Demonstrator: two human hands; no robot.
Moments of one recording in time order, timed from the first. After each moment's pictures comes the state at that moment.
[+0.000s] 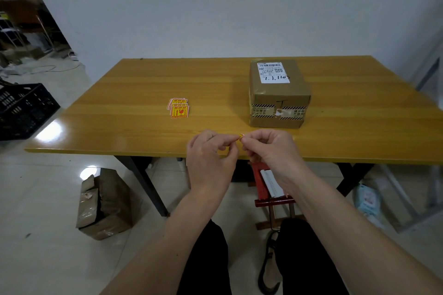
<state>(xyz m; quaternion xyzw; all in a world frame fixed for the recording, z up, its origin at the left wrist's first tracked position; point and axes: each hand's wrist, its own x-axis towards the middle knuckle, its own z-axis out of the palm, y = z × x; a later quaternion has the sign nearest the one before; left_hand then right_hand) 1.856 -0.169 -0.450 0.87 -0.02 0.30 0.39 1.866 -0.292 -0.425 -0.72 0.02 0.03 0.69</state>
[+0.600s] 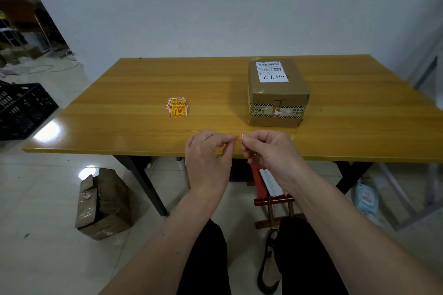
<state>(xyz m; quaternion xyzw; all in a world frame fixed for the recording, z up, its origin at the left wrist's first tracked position) 1.860 -0.167 -0.457 0.87 -0.01 0.31 0.39 1.865 -0.294 -0.426 -0.69 0.01 0.09 0.72</state>
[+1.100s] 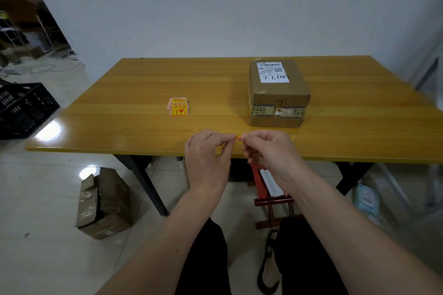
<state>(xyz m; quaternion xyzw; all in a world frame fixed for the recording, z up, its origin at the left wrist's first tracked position) 1.861 -0.164 -0.458 0.86 -0.02 0.32 0.40 1.865 -0.290 -0.424 -0.68 0.03 0.08 0.73</state>
